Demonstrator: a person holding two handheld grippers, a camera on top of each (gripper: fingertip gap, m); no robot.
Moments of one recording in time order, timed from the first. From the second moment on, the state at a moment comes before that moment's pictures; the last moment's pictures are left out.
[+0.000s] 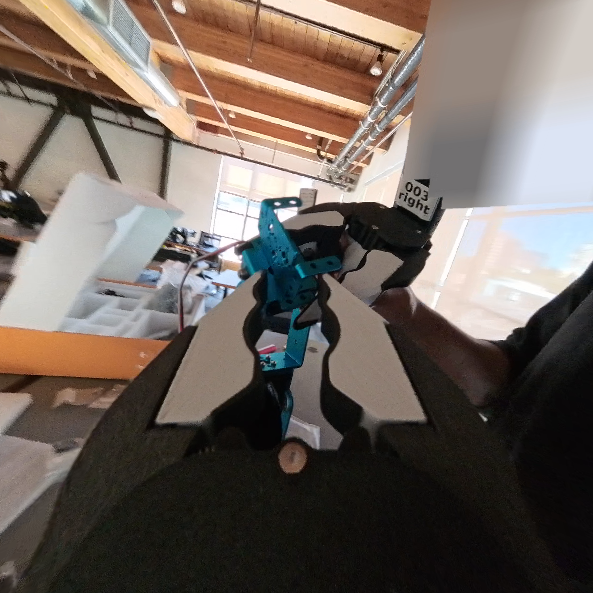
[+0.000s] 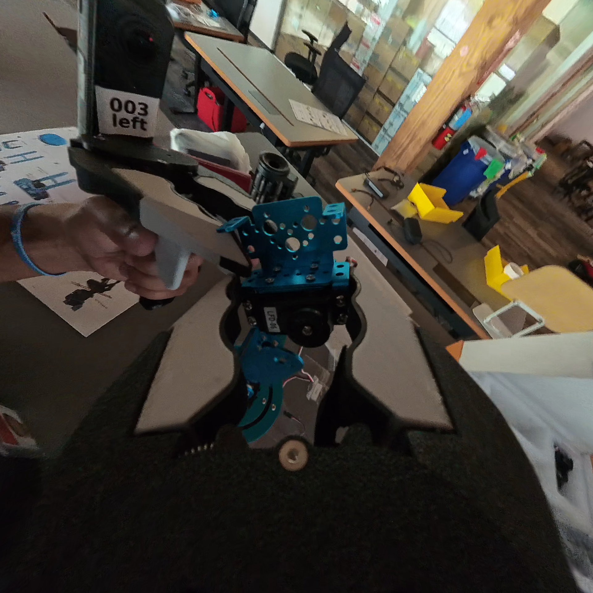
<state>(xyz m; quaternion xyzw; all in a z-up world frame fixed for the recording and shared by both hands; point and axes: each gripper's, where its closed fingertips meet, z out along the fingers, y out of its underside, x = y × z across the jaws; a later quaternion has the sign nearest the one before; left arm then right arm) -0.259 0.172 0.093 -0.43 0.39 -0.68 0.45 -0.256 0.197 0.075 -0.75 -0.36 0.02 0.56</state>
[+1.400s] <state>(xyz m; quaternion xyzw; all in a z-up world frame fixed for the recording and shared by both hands) -0.253 0.174 0.100 -0.53 0.46 -0.30 0.64 -0.235 0.150 0.066 -0.61 -0.38 0.56 0.41</state>
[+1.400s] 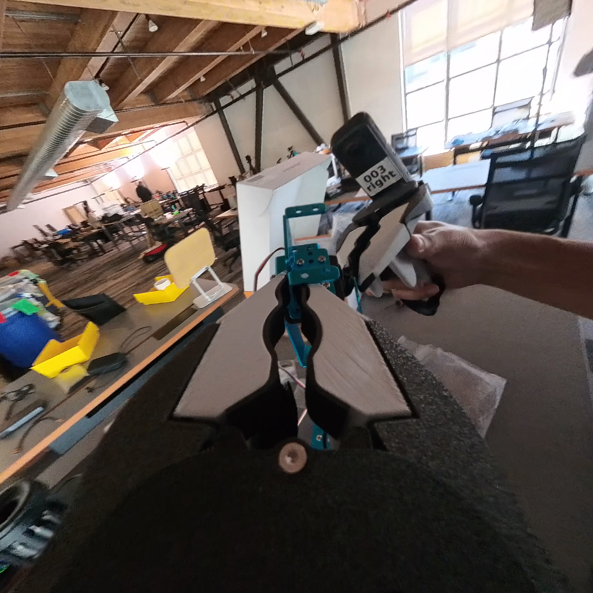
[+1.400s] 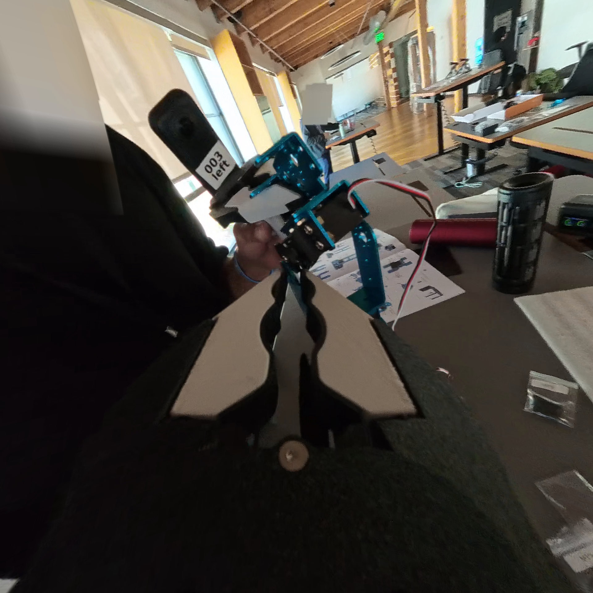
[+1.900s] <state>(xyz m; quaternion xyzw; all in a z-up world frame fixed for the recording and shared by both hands) -0.254 0.171 0.091 -0.56 0.48 -0.16 0.66 -0.230 0.157 0.056 -0.63 -0.44 0.39 0.50</state>
